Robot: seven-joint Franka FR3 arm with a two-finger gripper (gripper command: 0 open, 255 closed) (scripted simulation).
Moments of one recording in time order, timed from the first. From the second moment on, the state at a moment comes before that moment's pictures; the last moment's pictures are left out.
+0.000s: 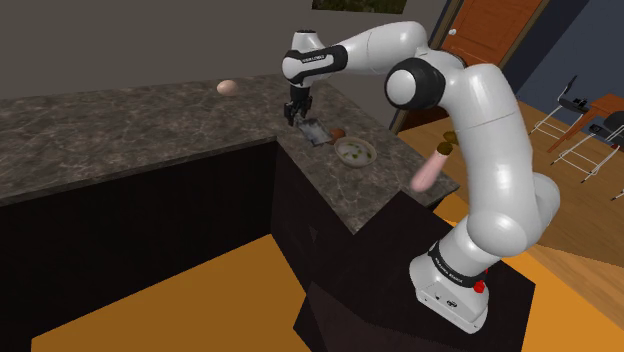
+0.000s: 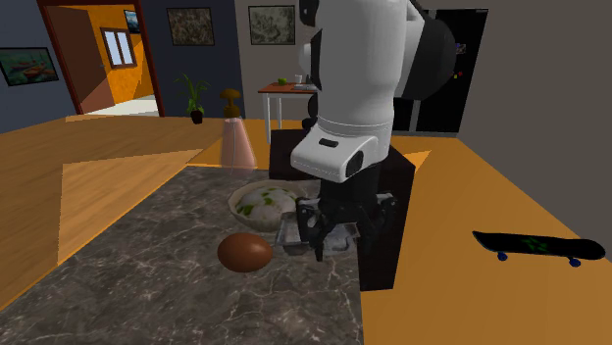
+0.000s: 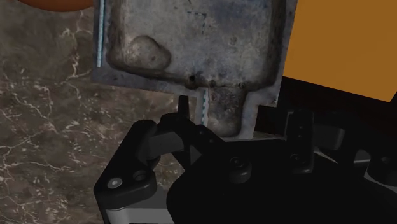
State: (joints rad) arm -0.15 0.88 -0.02 -1.19 0.00 2.03 -0.22
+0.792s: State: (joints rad) arm -0.15 0.79 -0.02 -1.21 0.00 1.95 -0.22
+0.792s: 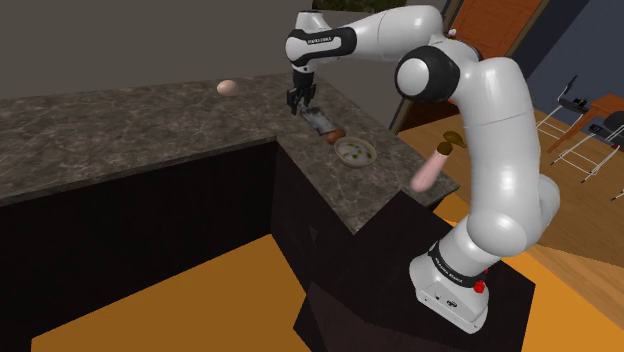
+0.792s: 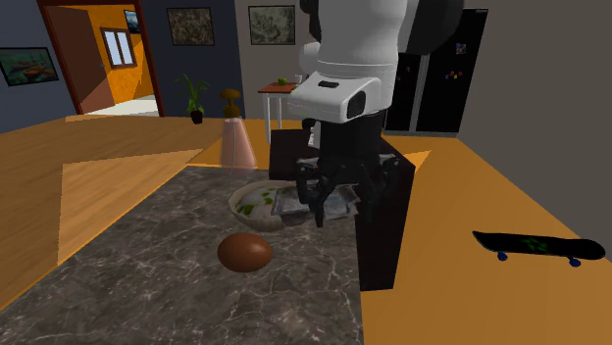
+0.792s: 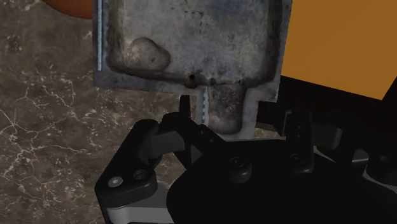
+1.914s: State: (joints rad) arm -0.30 0.35 -0.08 -1.95 0.01 2.26 -0.43
